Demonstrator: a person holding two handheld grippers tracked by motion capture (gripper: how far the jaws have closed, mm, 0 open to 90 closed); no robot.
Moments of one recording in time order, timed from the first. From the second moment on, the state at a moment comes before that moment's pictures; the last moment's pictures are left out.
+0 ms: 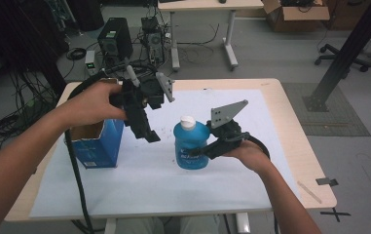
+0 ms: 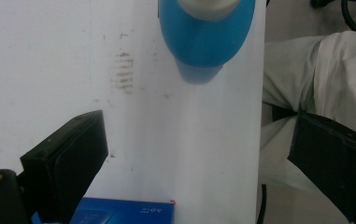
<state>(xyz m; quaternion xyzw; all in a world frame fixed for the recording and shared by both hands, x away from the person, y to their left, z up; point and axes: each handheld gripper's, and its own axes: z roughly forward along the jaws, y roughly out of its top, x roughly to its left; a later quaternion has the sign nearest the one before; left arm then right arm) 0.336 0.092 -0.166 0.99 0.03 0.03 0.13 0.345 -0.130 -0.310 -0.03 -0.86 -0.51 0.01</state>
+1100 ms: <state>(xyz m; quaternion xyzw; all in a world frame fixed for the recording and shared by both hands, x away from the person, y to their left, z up) 0.333 0.076 -0.168 0.99 0.03 0.03 0.12 0.354 -0.094 -0.312 0.00 -0.86 -0.50 0.02</state>
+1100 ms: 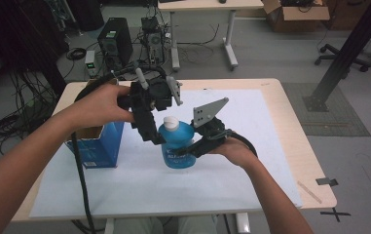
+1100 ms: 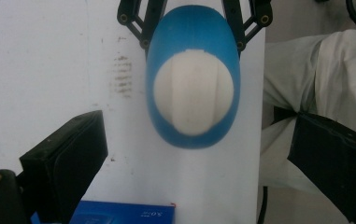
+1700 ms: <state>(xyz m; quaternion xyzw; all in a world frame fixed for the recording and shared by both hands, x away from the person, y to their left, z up) 0.336 0.067 -0.176 0.99 0.03 0.03 0.11 0.353 -0.086 -0.308 0.01 -0.87 -0.50 0.02</state>
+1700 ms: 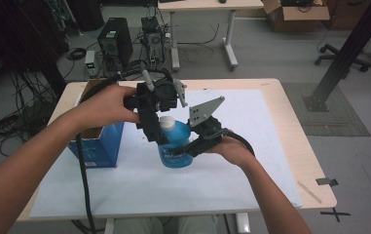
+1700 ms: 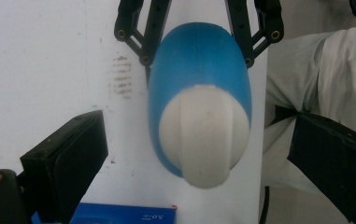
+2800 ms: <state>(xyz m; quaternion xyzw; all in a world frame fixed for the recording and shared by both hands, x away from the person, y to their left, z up) 0.341 0.052 -0.200 1.00 0.02 0.02 0.09 0.352 -0.087 -0.307 0.01 -0.87 -0.50 0.02</state>
